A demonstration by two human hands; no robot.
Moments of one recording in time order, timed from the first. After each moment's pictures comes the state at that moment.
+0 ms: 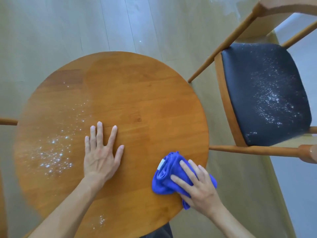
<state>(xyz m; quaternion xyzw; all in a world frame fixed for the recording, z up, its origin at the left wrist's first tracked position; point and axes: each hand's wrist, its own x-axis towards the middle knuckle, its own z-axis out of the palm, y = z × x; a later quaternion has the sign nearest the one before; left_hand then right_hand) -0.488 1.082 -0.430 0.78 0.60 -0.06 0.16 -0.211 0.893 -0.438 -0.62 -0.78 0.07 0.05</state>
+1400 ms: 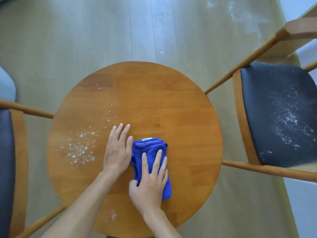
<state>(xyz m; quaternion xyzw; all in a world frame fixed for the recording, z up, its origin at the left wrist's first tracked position) -0.484 1.091 -0.416 0.65 0.67 0.12 0.35 -0.405 0.979 -0.399 -0.80 -0.51 0.31 0.04</state>
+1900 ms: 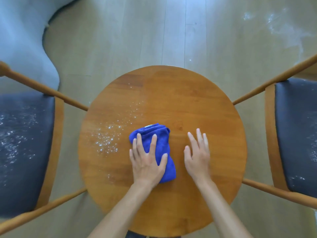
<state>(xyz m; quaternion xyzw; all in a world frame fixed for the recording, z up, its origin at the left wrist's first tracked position) -0.453 1.044 -0.402 0.64 0.73 0.09 0.23 -0.297 1.051 -0.407 -0.75 -0.56 0.28 0.20</state>
